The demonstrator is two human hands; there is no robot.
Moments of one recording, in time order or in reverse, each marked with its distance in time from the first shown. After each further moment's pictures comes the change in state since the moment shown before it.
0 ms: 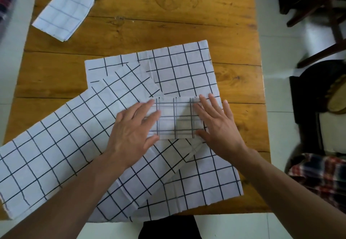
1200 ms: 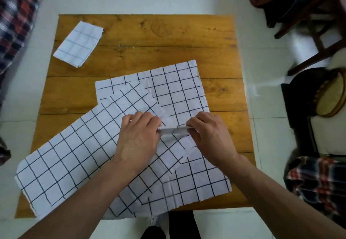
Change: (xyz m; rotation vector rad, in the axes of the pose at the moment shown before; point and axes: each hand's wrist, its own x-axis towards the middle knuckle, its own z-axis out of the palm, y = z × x) left_hand -0.001 0.048 -0.074 -0.041 0.274 -0.012; right_hand -0.024 -0.034 -0.051 0.149 0.416 -0.108
